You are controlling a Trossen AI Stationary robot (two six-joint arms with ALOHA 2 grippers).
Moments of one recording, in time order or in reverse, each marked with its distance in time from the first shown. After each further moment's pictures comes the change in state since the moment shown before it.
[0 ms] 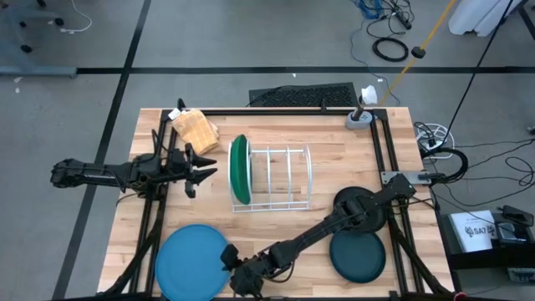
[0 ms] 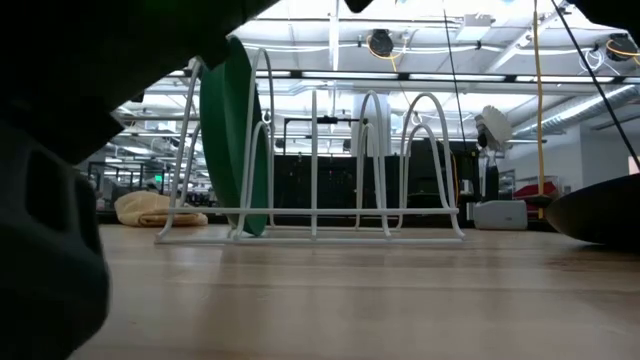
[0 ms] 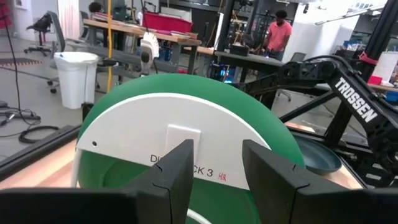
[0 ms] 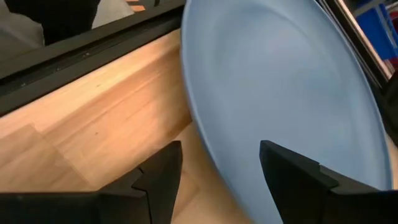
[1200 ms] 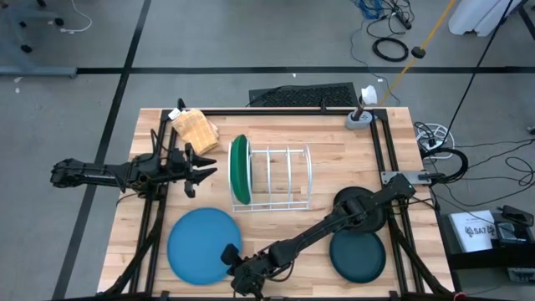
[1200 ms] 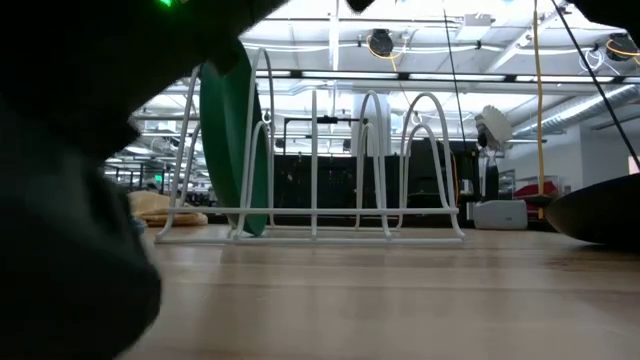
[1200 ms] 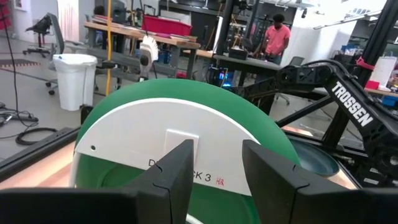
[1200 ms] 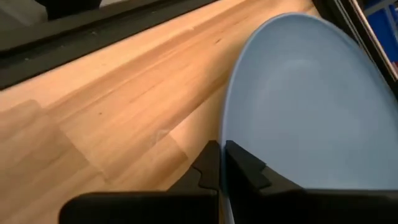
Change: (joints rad) left arm 0.000 0.000 0.000 0.015 0.000 -0.007; right arm 0.001 -0.018 -0.005 -0.031 -0.008 -0.028
